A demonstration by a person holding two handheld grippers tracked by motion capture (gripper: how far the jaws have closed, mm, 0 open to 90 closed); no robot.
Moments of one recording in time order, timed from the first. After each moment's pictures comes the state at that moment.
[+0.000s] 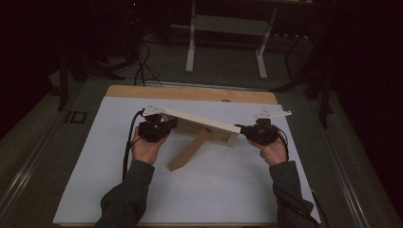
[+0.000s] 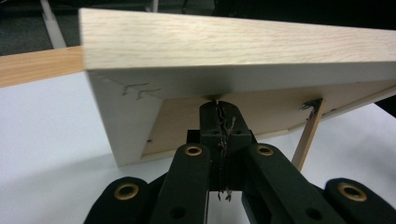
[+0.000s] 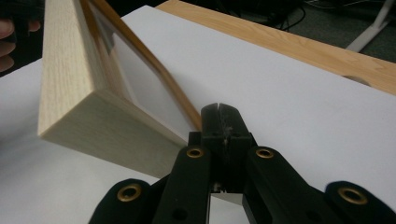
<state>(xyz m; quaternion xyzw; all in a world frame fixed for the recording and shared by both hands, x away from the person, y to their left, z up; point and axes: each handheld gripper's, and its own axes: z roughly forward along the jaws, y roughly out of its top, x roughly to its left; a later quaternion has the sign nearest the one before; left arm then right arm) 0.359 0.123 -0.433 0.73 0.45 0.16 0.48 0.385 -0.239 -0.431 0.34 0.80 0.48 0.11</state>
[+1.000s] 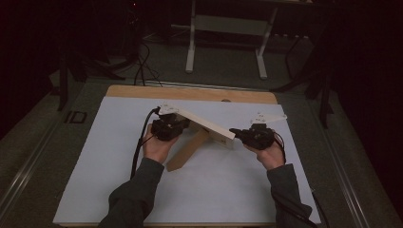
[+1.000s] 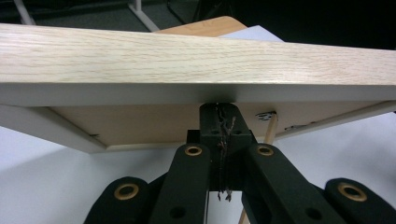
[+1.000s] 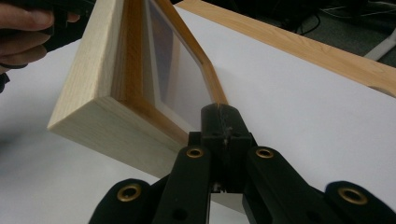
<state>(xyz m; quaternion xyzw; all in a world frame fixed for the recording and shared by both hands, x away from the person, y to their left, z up) 0.364 0.088 -0.427 0.76 0.42 0.15 0.47 0.371 -0.227 -0.431 0.30 0.81 0.48 0.11</state>
